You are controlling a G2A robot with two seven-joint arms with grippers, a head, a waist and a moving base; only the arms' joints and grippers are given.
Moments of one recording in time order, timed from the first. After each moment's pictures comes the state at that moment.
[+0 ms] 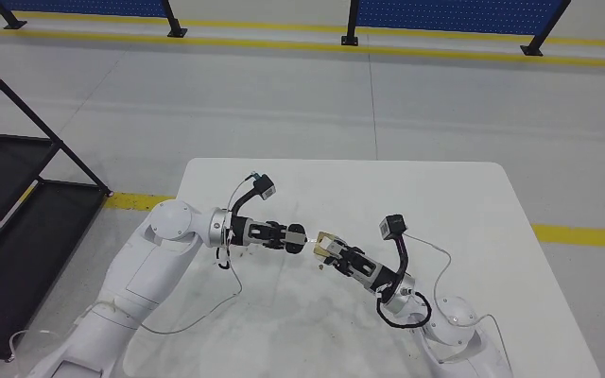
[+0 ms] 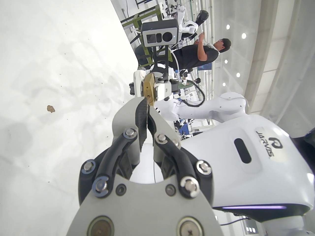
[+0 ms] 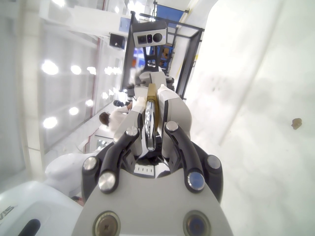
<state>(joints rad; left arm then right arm) 1.15 -0.98 -1.18 -1.54 -0.49 -0.23 -1.28 -1.60 -1.27 1.19 -1.90 0.12 -0.11 0.64</state>
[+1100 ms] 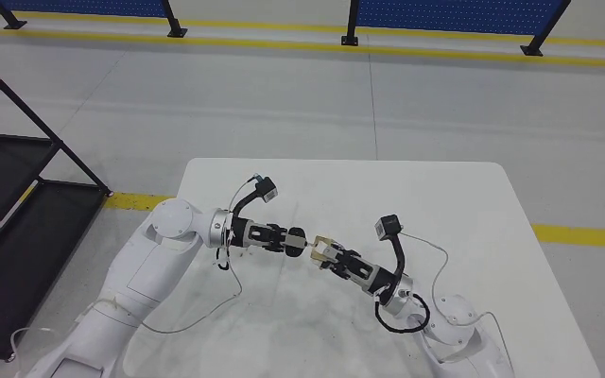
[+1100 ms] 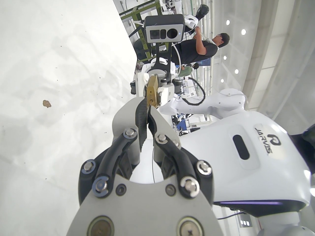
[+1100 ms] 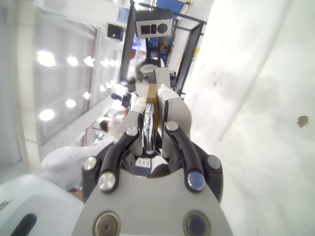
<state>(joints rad) 1.13 -0.98 -1.16 -1.51 -0.51 -0.23 -1.32 -1.58 -1.25 1.17 -1.90 0.13 -0.12 0.66</state>
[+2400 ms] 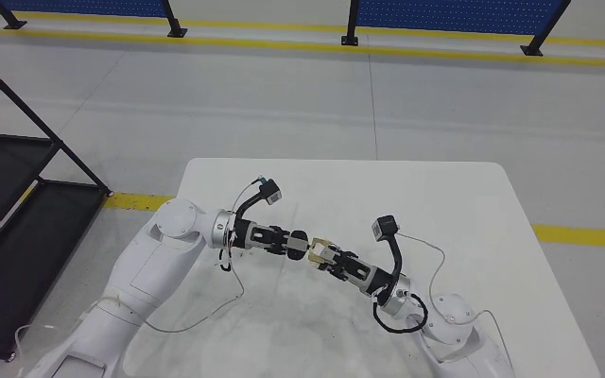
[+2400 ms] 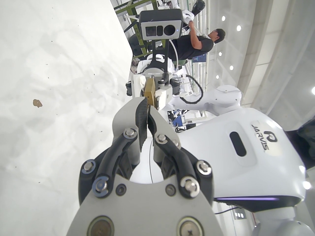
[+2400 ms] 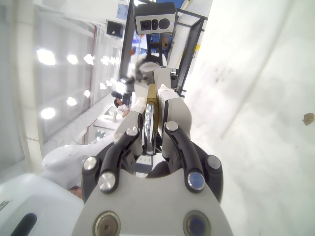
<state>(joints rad) 1.12 -0.99 -1.13 -1.50 -0.54 -0.23 -1.34 -1.56 -1.23 1.14 -1.90 0.15 -0.12 0.65</state>
